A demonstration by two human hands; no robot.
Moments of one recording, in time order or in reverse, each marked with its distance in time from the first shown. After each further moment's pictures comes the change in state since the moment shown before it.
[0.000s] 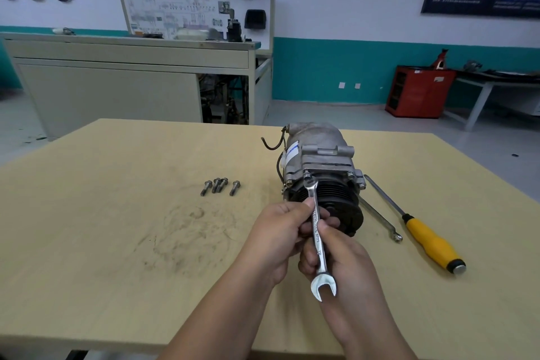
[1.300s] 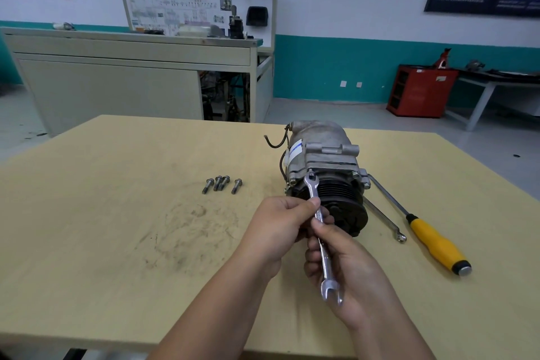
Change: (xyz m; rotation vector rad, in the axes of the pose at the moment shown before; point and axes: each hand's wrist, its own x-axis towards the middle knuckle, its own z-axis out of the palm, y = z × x) left_hand 0.005 0.004 -0.008 0.153 0.046 0.061; right_hand 0.015 -0.004 -0.007 0.022 0.033 0.244
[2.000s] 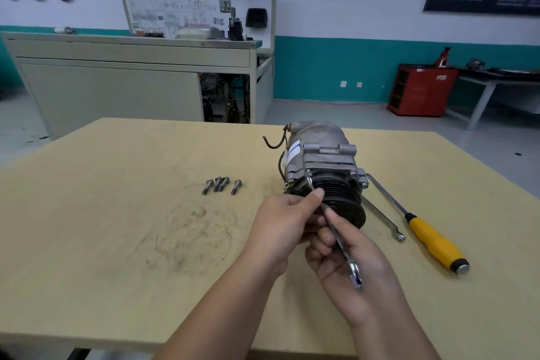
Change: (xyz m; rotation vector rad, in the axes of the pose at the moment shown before) left_hand 0.001 0.001 0.012 -0.006 0.074 -0.004; right_hand -0.013 -0.013 0.009 0.260 -0.029 -0.038
